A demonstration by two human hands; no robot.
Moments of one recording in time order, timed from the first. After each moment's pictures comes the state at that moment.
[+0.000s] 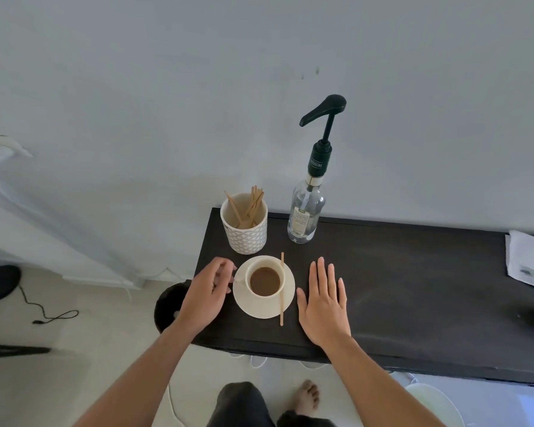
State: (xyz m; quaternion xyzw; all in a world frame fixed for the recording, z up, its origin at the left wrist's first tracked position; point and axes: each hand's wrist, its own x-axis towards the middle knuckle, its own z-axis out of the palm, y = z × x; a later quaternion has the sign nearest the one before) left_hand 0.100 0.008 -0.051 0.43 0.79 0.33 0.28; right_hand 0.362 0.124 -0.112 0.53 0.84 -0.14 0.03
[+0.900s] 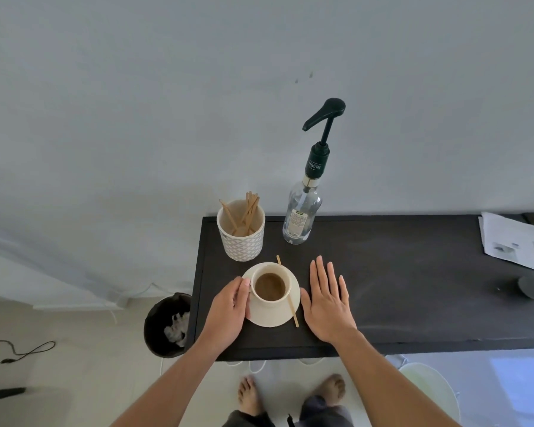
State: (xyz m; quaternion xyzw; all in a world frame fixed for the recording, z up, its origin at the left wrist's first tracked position) left_hand 0.124 0.013 -0.064 0.41 0.75 0.35 0.37; right_hand 0.357 0.124 -0.108 0.55 0.81 -0.18 0.06
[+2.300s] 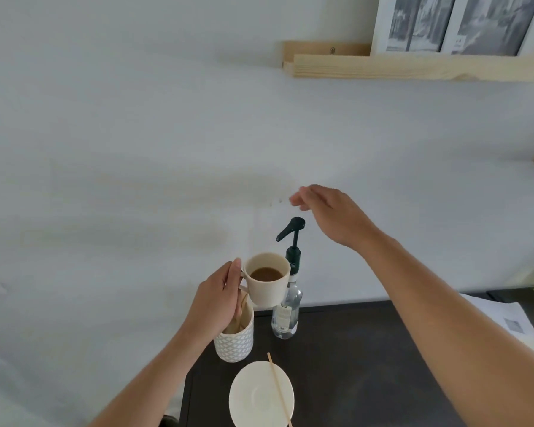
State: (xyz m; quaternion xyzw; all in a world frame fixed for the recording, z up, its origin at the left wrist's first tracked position) left_hand 0.090 0.121 0.166 0.52 0.72 0.41 0.23; right_hand 0.308 0.270 0.293 0.44 0.79 -0.32 -0.30
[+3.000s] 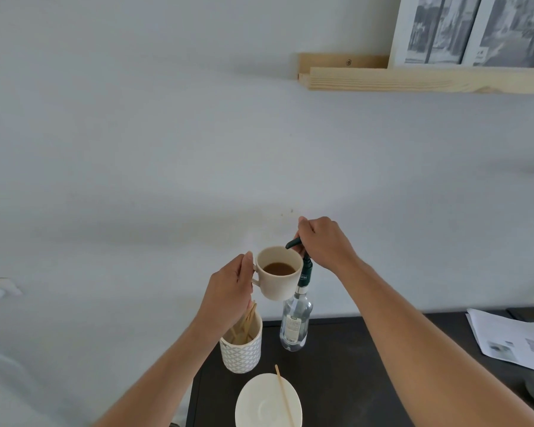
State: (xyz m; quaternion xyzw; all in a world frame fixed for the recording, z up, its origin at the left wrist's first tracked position) left_hand 0.087 0.142 0.182 0.51 0.72 0.43 0.19; right_hand 0.266 0.277 0.250 0.51 0.76 -0.31 -0.27
